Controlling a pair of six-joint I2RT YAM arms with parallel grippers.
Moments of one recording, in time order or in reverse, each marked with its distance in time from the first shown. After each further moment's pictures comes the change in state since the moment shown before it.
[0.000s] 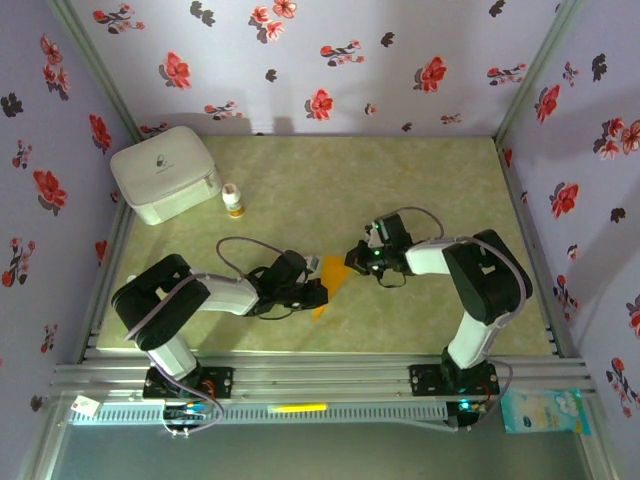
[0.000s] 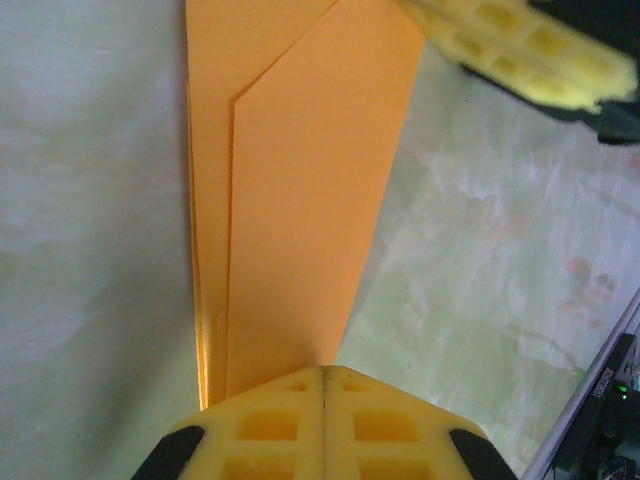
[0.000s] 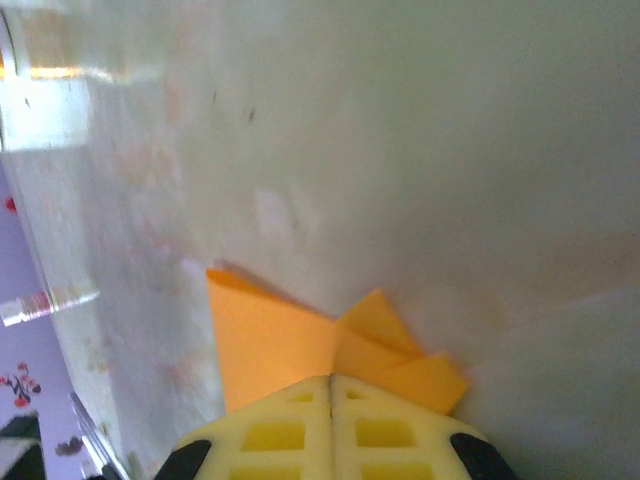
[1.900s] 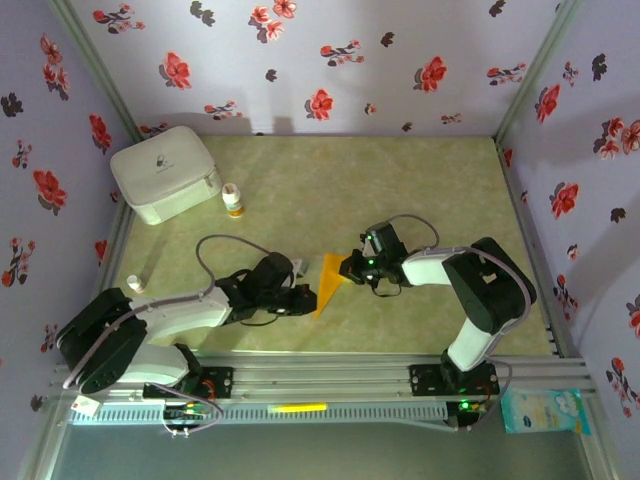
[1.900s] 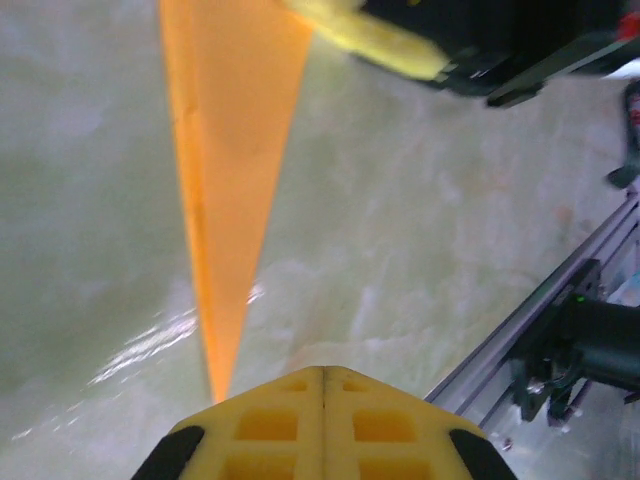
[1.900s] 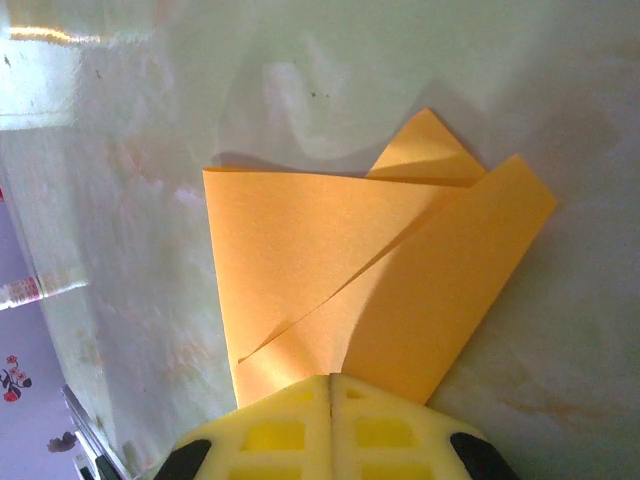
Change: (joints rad) left arm -0.025 -0.337 -0.023 -0.308 -0.004 0.053; right arm 0.111 -0.057 -0.068 0.033 0.067 0.091
